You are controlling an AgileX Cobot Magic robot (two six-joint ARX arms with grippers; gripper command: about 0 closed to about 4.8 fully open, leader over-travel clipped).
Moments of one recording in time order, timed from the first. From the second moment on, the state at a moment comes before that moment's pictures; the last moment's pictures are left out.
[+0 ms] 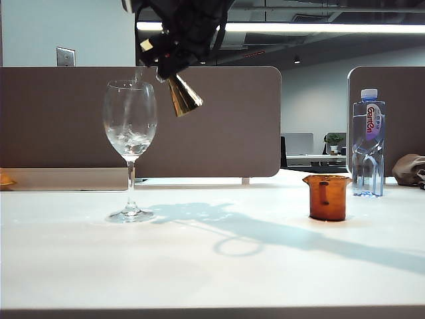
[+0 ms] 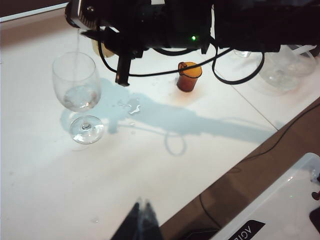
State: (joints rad) left arm -0.48 0.80 1.58 -1.31 0.22 -0.01; right arm 0.74 1.91 1.68 -0.11 0.16 -0.57
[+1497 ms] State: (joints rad) left arm -0.48 0.80 1.58 -1.31 0.22 -0.01; right arm 0.76 1.93 1.68 0.00 0.36 -1.37
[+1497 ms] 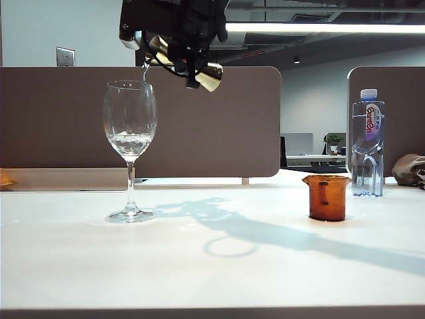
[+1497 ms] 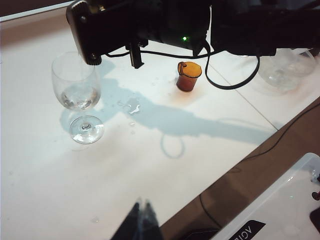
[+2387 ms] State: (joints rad) left arm -0.48 0.80 1.58 -1.31 0.22 -0.01; right arm 0.76 1.93 1.68 0.24 0.22 -1.76
